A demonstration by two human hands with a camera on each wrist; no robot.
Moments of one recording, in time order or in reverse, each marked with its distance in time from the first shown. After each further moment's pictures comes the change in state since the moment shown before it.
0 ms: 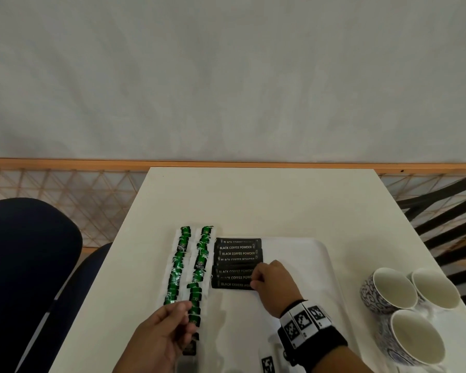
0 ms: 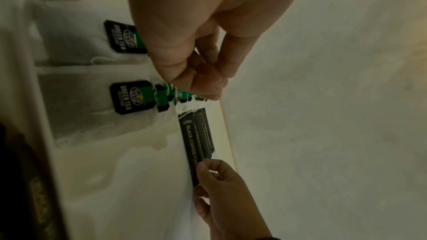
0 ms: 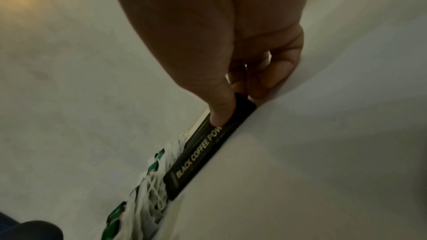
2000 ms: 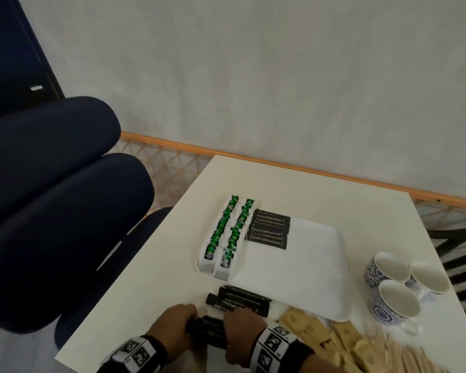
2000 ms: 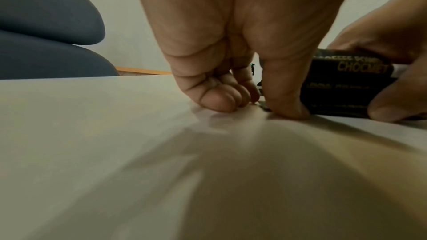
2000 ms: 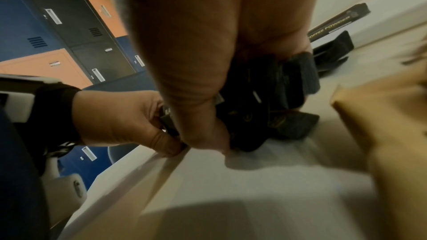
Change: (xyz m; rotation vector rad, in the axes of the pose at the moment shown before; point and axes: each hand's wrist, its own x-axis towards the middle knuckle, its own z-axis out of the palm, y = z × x) left_hand -0.075 -0.122 -0.106 1.552 -0.043 0.457; right_hand -0.195 -0.065 0.061 -0.697 -0.619 -0.442
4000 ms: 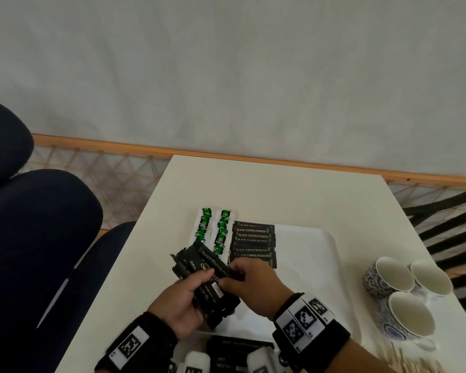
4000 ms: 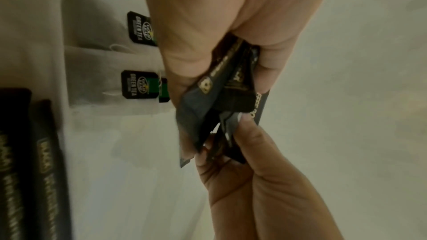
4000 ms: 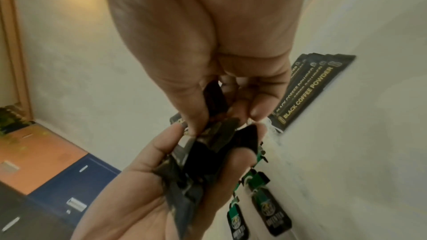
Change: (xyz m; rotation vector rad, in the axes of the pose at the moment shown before) left_hand 0.116 0.068 -0.103 -1.686 -0.345 -0.279; right_hand 0.055 0.078 -0.099 0.763 0.583 0.078
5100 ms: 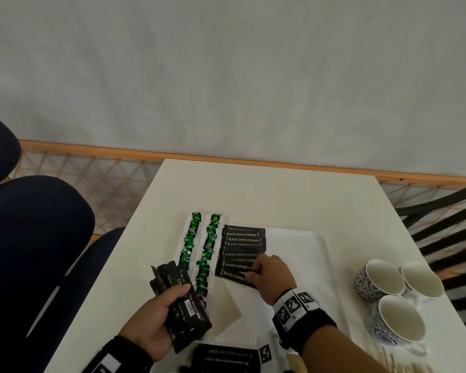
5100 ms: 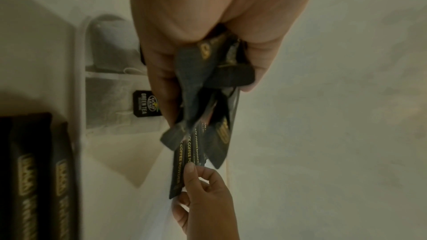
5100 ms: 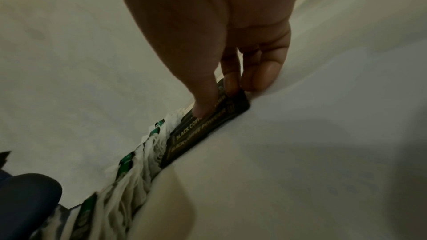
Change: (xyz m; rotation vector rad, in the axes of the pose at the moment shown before) left_hand -0.007 -0.003 -0.007 -0.067 0.278 -0.066; right_hand 0.026 0.087 -0.012 -0.208 0.191 0.323
